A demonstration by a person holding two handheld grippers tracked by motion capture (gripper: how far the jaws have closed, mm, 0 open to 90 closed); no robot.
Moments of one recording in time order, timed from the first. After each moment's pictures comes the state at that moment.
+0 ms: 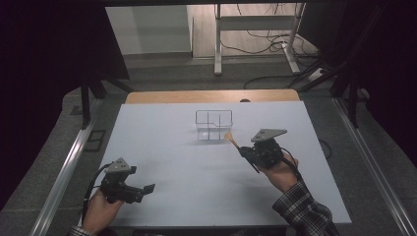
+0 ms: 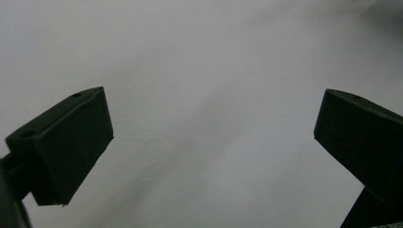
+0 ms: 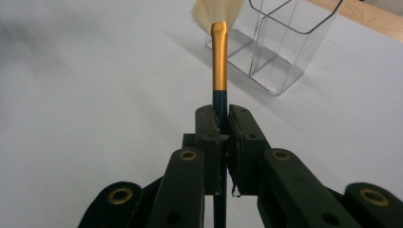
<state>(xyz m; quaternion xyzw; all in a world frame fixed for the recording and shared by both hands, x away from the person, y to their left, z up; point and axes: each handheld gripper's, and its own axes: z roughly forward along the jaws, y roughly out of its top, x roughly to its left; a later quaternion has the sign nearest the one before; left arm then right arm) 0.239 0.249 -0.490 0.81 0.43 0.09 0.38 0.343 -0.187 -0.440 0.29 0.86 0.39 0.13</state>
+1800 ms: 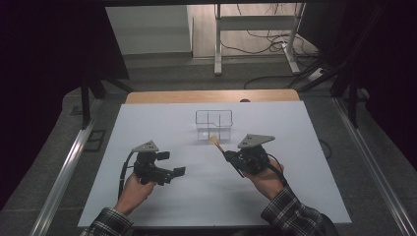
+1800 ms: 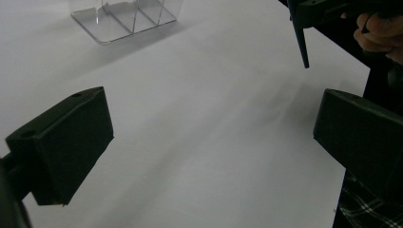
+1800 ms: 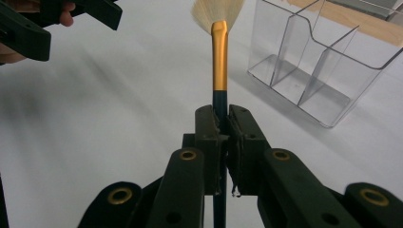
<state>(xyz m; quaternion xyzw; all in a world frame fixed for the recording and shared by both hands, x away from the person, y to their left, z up) 0.296 0.182 -0.482 0.78 0.39 0.01 0.49 0.324 -0.150 -0.443 0.27 0.85 0.43 0.12</state>
